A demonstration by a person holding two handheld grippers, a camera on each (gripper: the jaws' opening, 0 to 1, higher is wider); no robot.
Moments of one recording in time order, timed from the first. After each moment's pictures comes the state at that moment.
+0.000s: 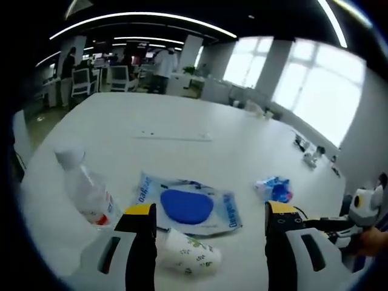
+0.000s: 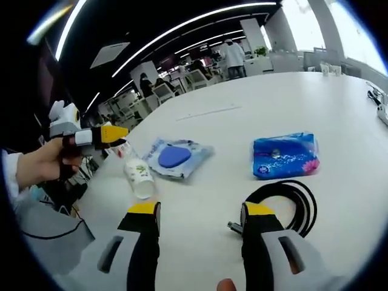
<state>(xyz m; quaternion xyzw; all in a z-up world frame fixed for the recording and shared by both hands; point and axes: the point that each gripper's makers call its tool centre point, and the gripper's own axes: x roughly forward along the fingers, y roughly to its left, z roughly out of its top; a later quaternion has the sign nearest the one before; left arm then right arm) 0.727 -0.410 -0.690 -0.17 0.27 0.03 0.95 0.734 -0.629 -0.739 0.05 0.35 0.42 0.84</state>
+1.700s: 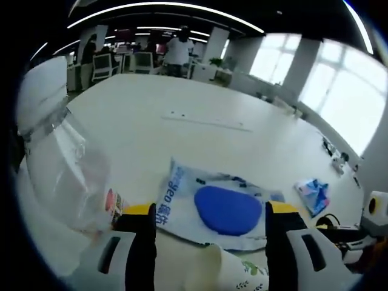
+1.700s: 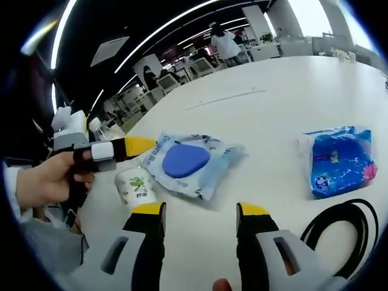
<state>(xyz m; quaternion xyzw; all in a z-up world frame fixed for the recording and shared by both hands) 0.763 -0.356 -0.765 -0.19 0.31 0.11 0.93 0.758 -0.532 -0.779 0.07 0.38 0.44 0.81</state>
